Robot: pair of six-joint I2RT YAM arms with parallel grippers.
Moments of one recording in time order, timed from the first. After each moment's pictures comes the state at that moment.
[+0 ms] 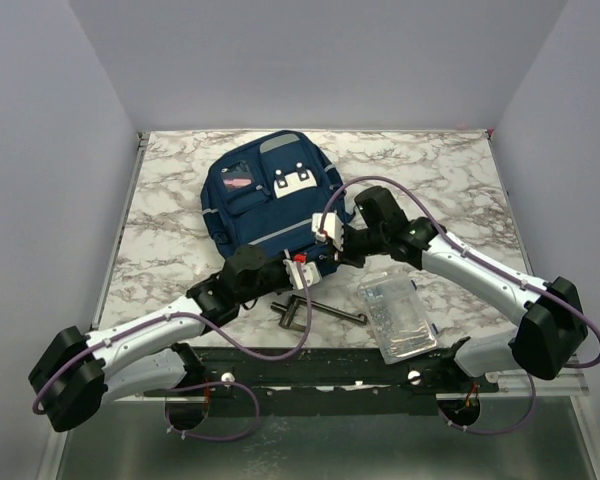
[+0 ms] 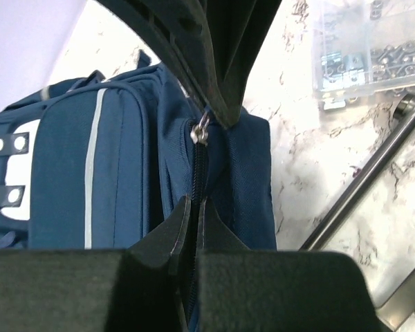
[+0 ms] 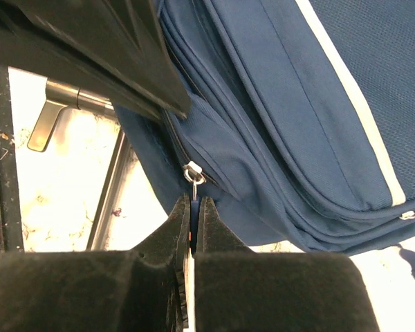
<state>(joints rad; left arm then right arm) -0.86 1.05 0.52 0.22 0.16 0.55 0.71 1.38 1.06 -0.49 -0.46 -0.68</state>
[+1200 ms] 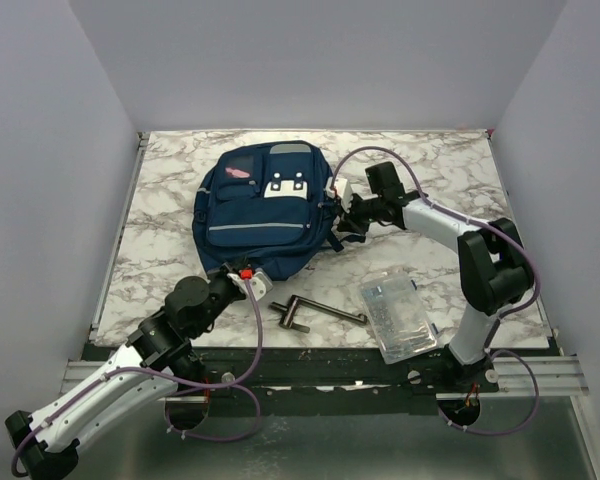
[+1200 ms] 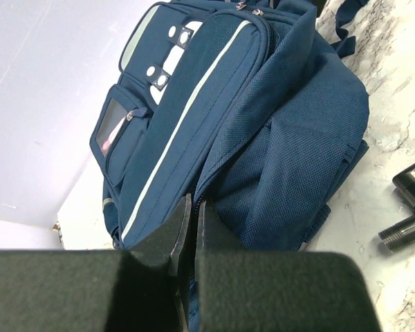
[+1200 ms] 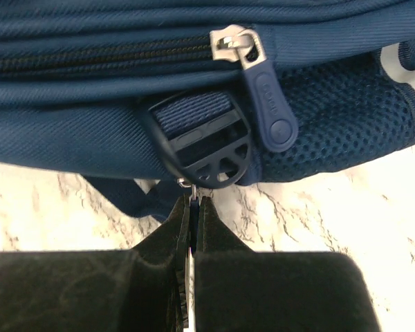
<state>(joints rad) -0.82 0.39 0.39 -0.16 -0.23 0.66 0.42 1.79 1.18 -0.26 -0.55 -0.72</state>
